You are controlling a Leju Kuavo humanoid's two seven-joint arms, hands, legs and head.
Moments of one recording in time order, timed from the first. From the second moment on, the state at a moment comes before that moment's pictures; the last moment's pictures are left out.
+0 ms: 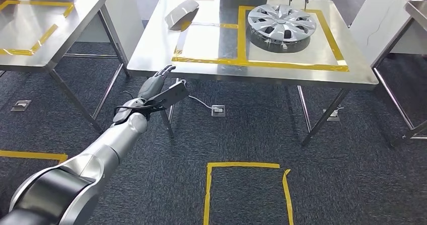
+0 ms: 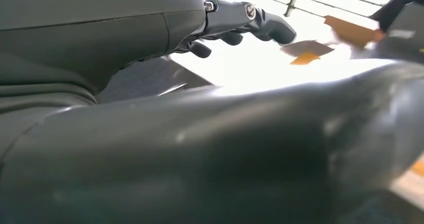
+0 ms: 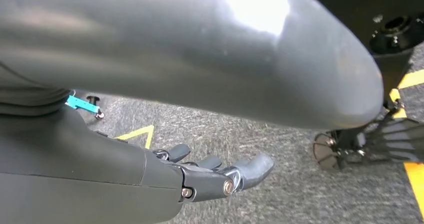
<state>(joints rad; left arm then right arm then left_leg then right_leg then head) -0.91 -0.12 -0.38 -0.28 -0.60 0.22 -0.24 0.00 0.10 -1.00 -0.15 0.72 0.16 0.06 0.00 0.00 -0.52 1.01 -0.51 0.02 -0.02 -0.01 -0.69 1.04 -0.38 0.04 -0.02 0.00</state>
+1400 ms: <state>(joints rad) -0.10 0.04 -0.02 -0.17 -0.16 0.25 0.11 0.00 0.09 -1.06 -0.15 0.72 0.14 0.10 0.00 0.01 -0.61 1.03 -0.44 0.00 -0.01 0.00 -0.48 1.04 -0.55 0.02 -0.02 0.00</state>
